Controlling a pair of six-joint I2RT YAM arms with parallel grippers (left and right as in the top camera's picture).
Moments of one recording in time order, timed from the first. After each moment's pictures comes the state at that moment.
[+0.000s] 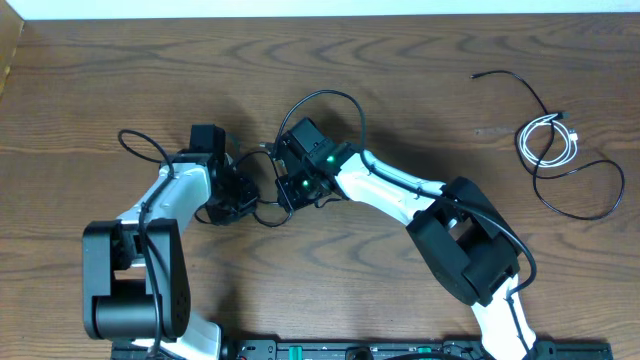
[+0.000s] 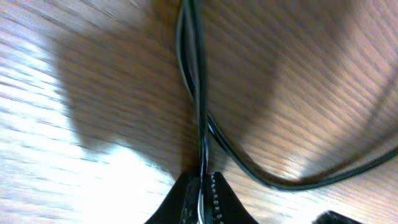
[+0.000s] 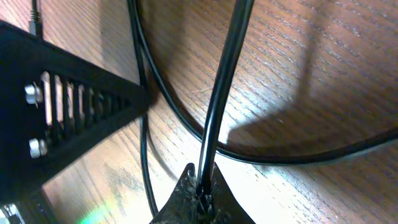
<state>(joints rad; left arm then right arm) 0.01 1.73 0.91 -0.67 0.24 -0.51 0.78 2.17 1.50 -0.46 -0.46 0.38</state>
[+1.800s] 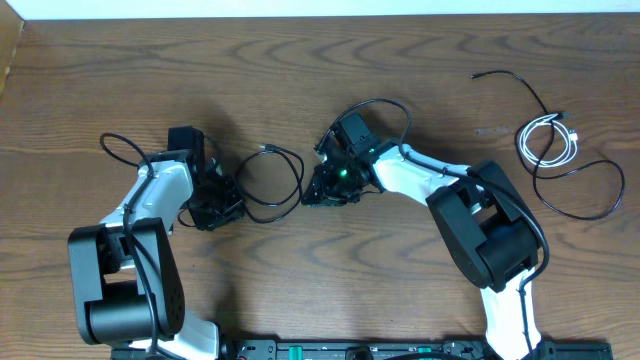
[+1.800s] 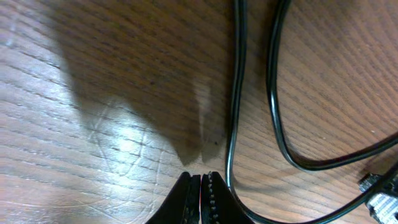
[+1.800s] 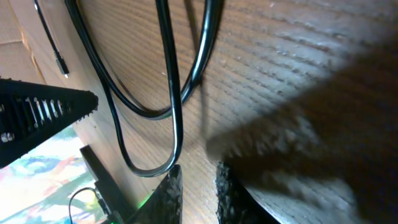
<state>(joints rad) 0.11 1.72 0.94 -0.80 0.29 -0.42 0.61 2.16 1.31 -0.35 -0.73 0.62</state>
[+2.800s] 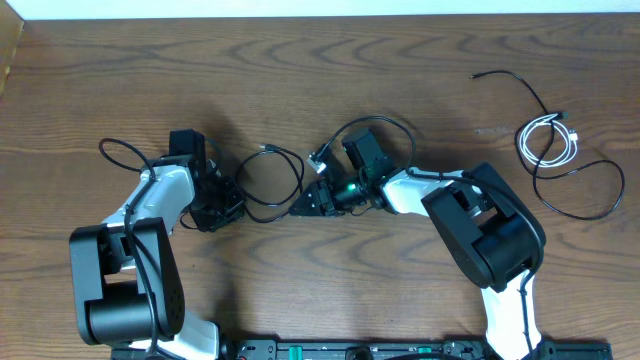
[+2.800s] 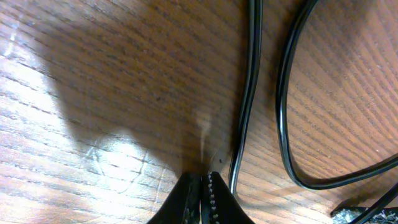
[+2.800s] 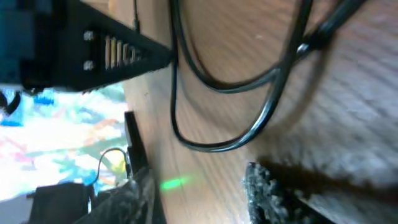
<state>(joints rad) 0.11 1.72 0.90 -0.72 0.28 -0.47 0.60 2.15 1.08 0.16 -1.00 0.64</state>
